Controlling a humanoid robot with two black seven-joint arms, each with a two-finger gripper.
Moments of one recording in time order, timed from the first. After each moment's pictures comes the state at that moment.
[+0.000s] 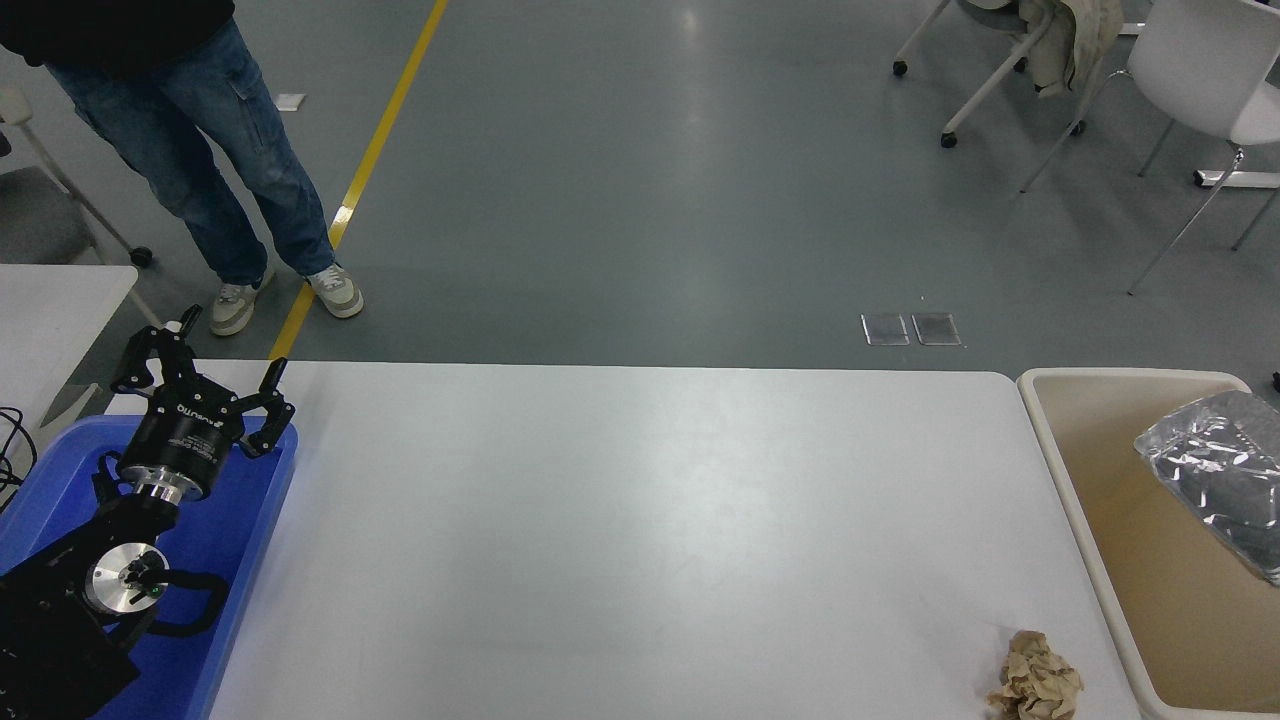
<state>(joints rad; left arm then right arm) -0.54 0.44 -0.74 -0.41 -0.02 -0.66 -0.59 0.65 -0.54 -0.30 0.12 -0.20 0.05 0.05</state>
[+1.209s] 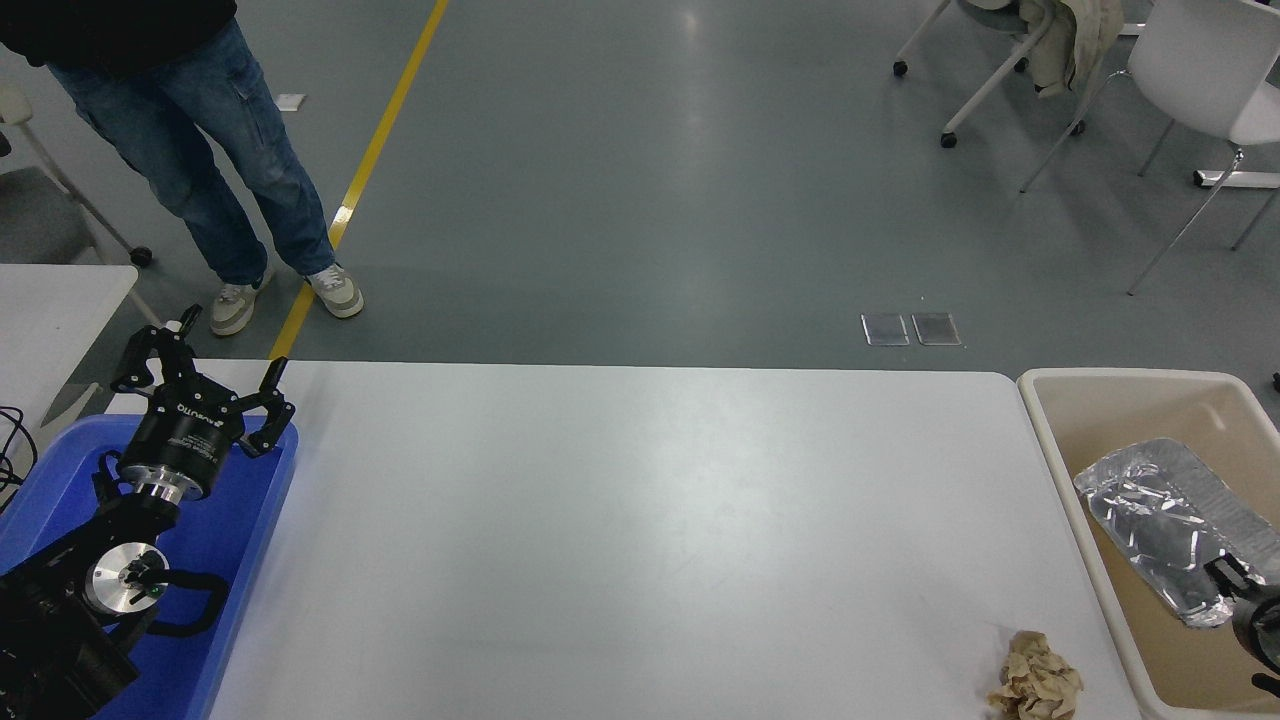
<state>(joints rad) -0.54 0.44 -0.74 -0.41 -0.02 -0.66 -0.59 0.59 -0.45 -0.28 0.12 -0.19 -0.02 0.05</state>
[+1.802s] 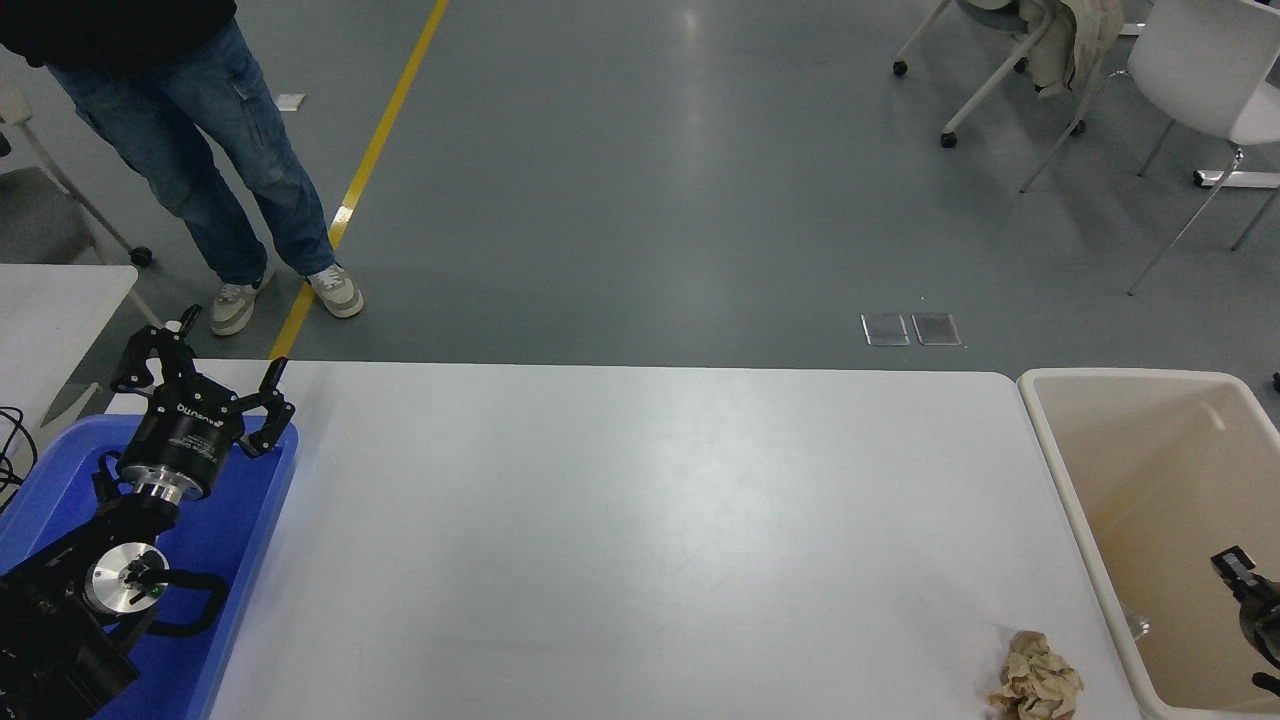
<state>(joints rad) -0.54 0.44 -0.74 -0.41 -0.02 -0.66 -0.59 0.61 -0.46 -0.27 0.13 -0.19 -0.08 0.05</state>
